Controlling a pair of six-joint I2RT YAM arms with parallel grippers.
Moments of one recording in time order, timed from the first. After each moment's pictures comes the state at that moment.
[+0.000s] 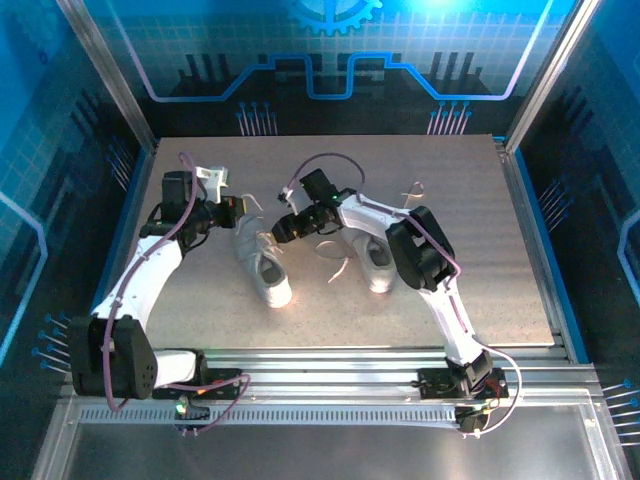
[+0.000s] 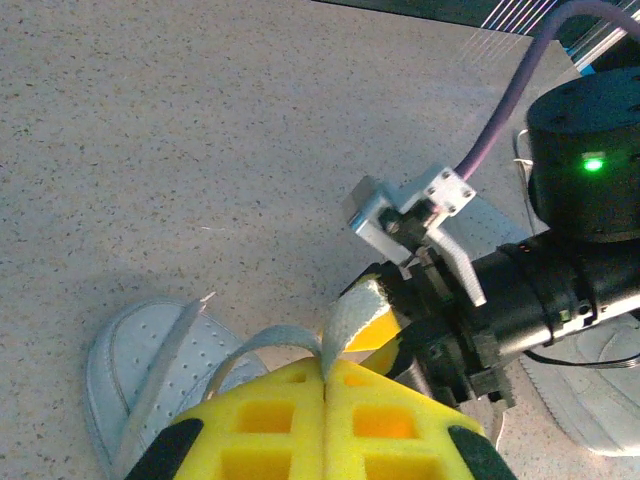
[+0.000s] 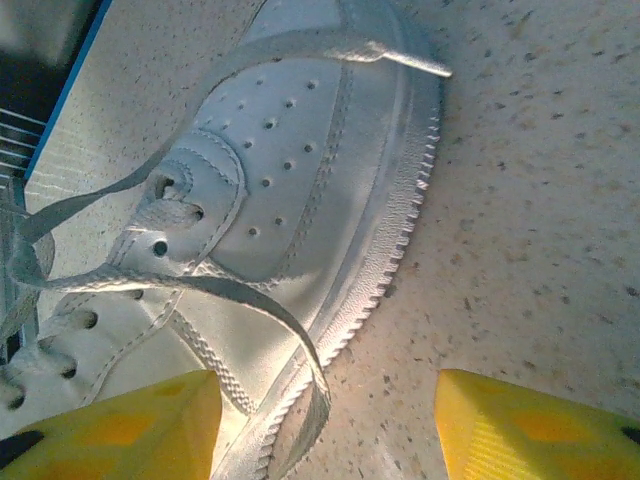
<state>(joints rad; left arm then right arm) 0.02 1.28 0.95 -0.32 0.48 -0.14 0.65 2.35 1.80 -0.39 -0.68 0.18</state>
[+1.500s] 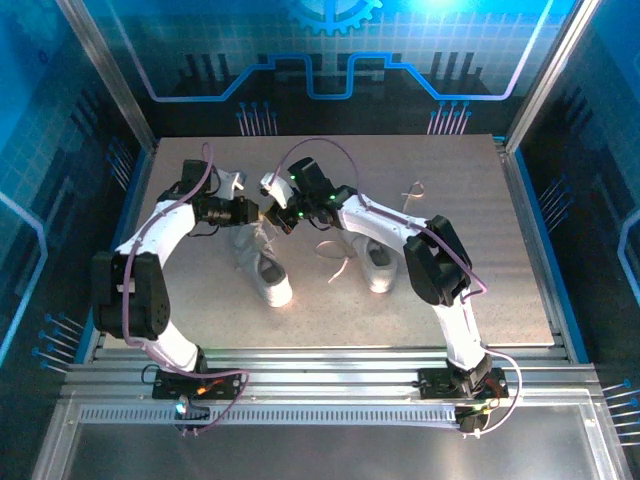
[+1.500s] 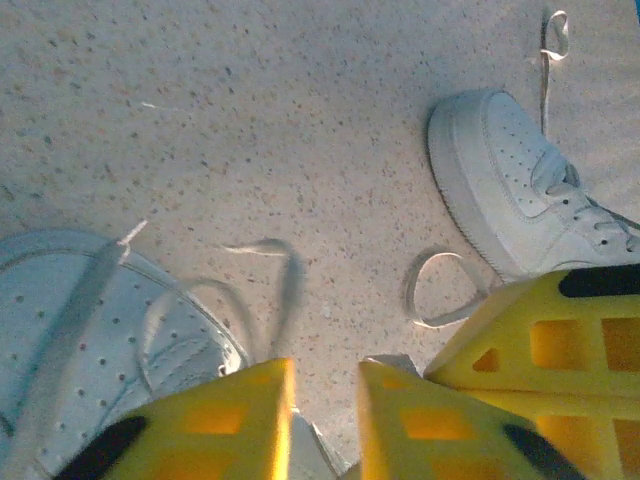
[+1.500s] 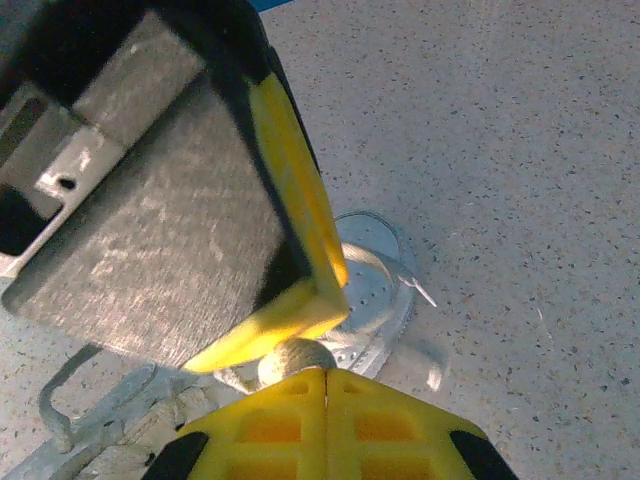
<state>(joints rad) 0.02 1.63 1.16 -0.55 0.62 -0.09 0.73 2.13 1.75 -0.28 -0.40 -0.19</state>
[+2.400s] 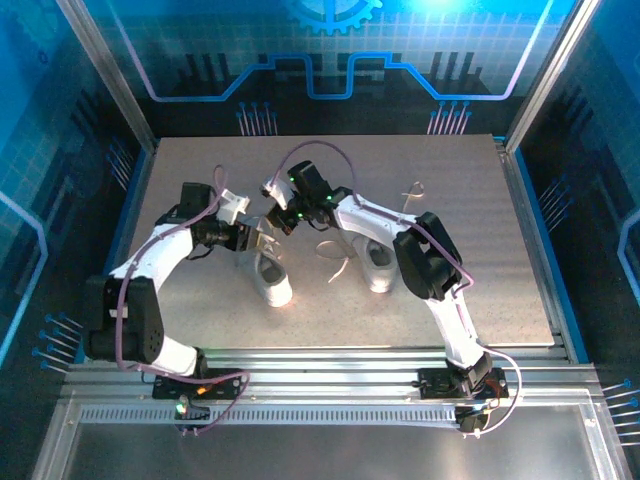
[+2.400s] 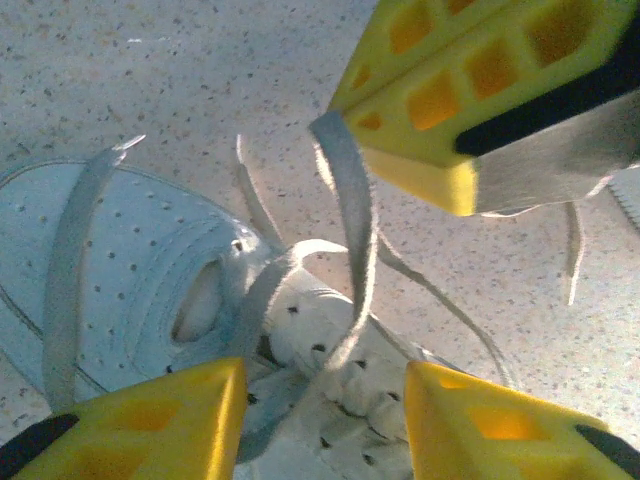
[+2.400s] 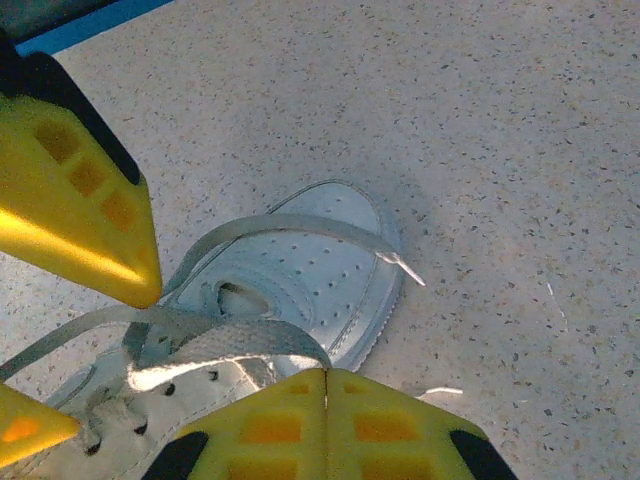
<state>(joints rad) 0.01 1.48 0.94 -0.50 0.53 0.21 0.72 2.22 1.79 -0.27 -0.41 -0.15</state>
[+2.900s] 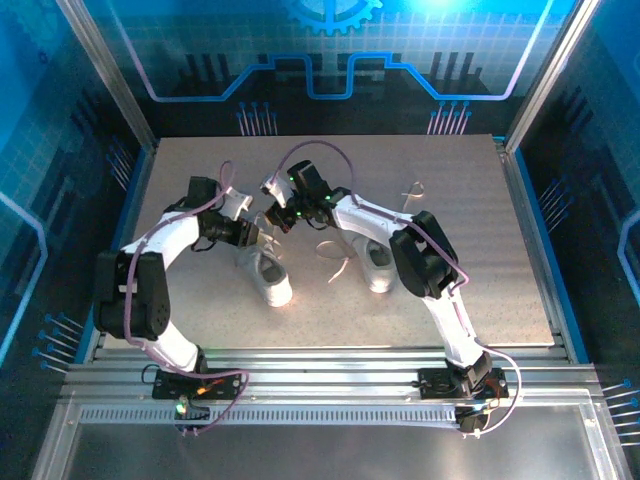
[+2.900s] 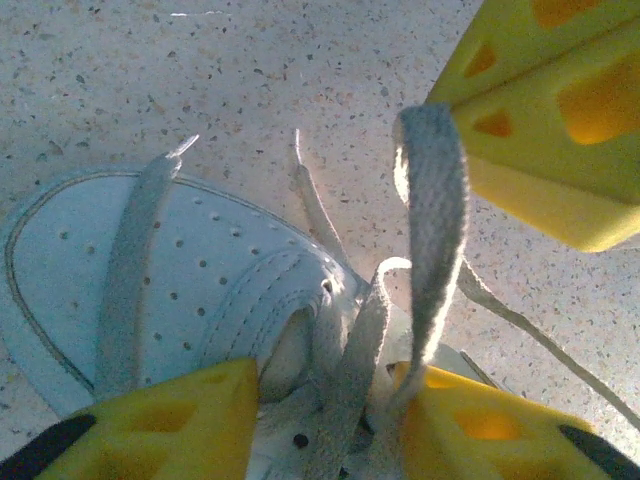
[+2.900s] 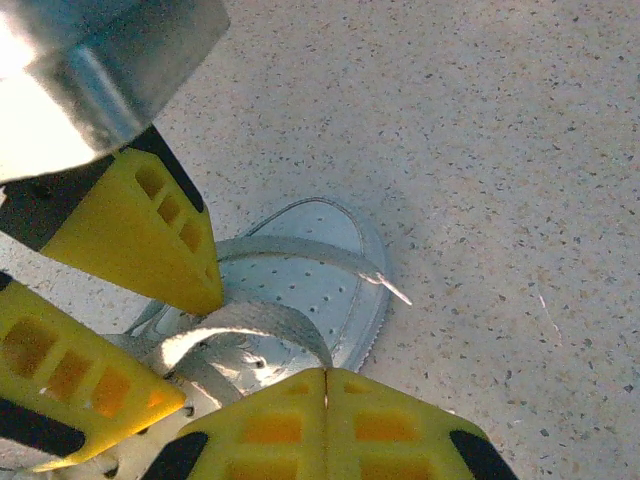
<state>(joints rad) 0.01 1.63 1.02 -0.50 0.47 0.23 0.71 2.26 1.81 -0.23 -0.42 -0.11</state>
